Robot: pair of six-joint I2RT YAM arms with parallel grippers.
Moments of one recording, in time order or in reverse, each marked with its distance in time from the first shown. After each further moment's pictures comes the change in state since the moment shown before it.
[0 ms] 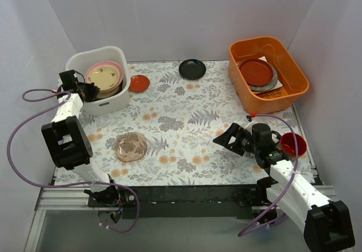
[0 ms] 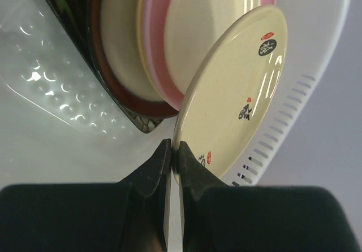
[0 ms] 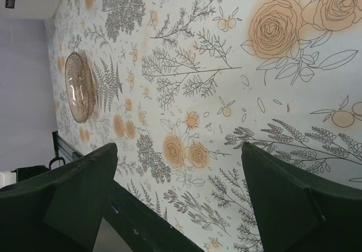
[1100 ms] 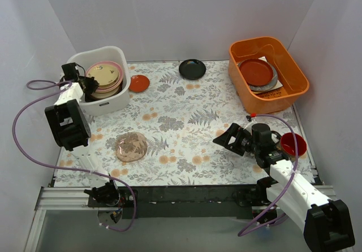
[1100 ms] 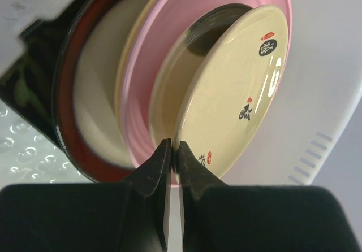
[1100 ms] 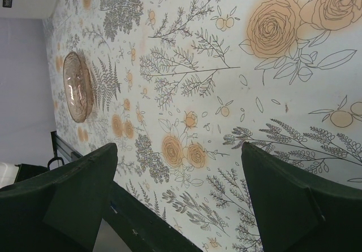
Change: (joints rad) left arm 0.005 0.315 0.272 -0.023 -0.026 0.042; right arm 0.000 0.008 -0.003 0.005 0.000 -0.004
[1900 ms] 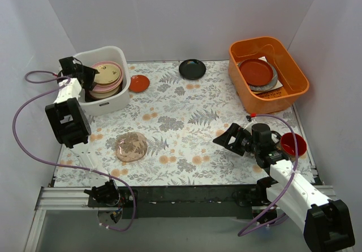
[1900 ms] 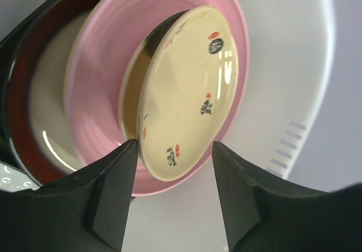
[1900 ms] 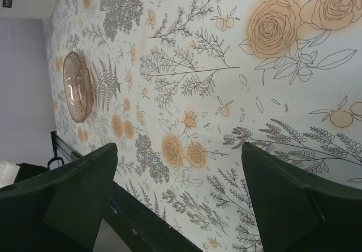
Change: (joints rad) left arm -0.002 0.060 0.131 -0.013 0.057 0.099; right arm 0.000 0.000 0.000 0.000 0.000 0.000
